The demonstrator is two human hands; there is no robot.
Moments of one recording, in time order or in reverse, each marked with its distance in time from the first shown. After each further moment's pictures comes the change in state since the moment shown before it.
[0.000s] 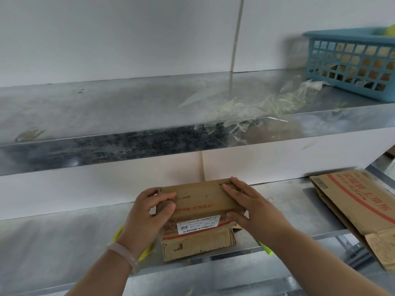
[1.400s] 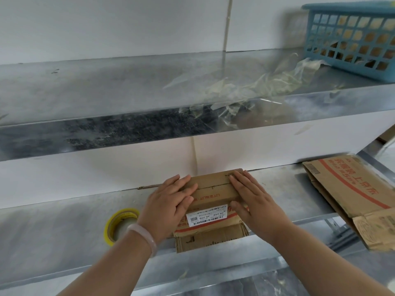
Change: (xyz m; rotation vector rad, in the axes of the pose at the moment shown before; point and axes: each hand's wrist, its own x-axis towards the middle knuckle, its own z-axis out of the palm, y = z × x) left_hand 0.013 -0.012 0.043 0.676 -0.272 0.406; right_hand -0.017 0.028 0.018 -0.073 0.102 -0.001
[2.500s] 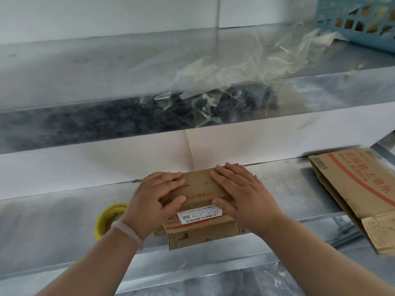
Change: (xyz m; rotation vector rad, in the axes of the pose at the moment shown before) left_hand 0.009 -0.004 -0.002 -0.078 0.162 0.028; right_hand 0.025 -0.001 0.001 -0.097 0.047 -0.193
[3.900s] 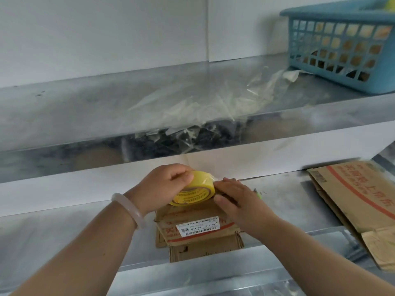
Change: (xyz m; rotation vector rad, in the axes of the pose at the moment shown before) left_hand 0.068 0.073 -0.065 -0.340 -0.318 -0.384; right_hand 0.010 -0.003 -0.027 0.473 -0.146 0.245
